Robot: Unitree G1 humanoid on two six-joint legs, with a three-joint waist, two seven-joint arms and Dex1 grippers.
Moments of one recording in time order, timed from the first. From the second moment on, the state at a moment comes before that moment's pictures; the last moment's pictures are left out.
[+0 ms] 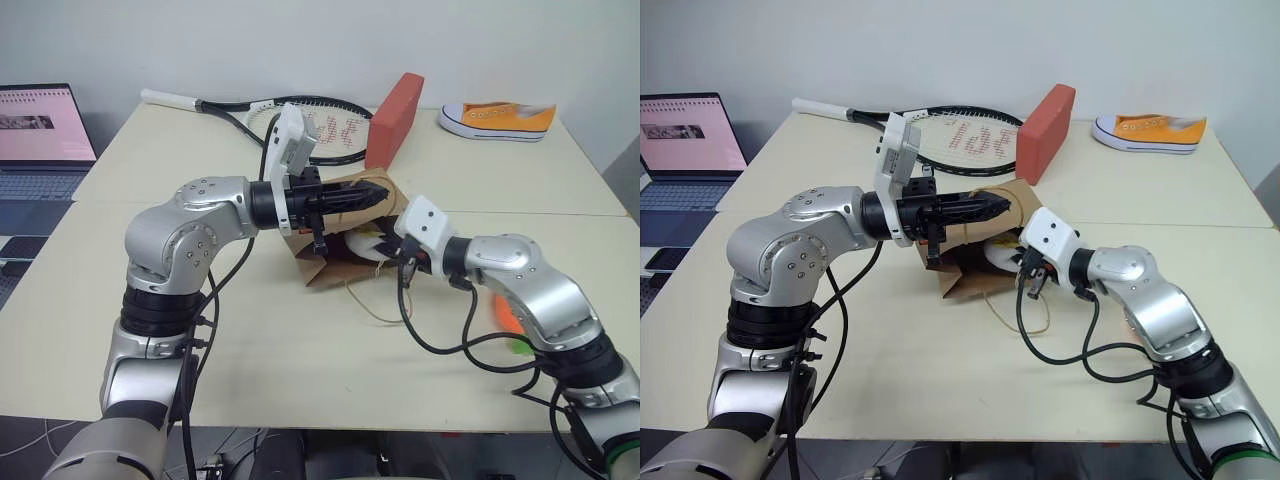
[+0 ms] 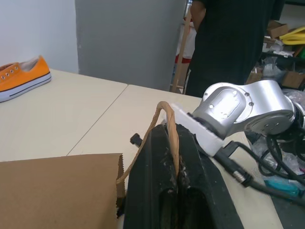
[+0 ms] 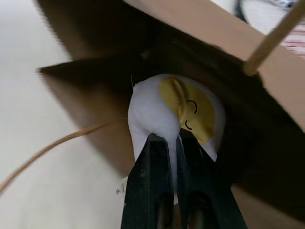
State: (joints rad) left arm -0.84 0.48 -0.03 -0.17 -0.71 0.84 -0.93; right arm -0.60 -0.58 0.30 -0.30 0.15 0.67 0.65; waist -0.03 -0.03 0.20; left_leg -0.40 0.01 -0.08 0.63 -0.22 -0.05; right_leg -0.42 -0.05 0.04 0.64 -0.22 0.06
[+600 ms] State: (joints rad) left arm -0.84 0.48 -0.03 -0.17 -0.71 0.84 -0.92; right arm -0.56 -0.50 0.34 -0.21 -0.10 0.47 0.55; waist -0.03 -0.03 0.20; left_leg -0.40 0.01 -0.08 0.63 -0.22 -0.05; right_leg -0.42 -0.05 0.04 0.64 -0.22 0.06
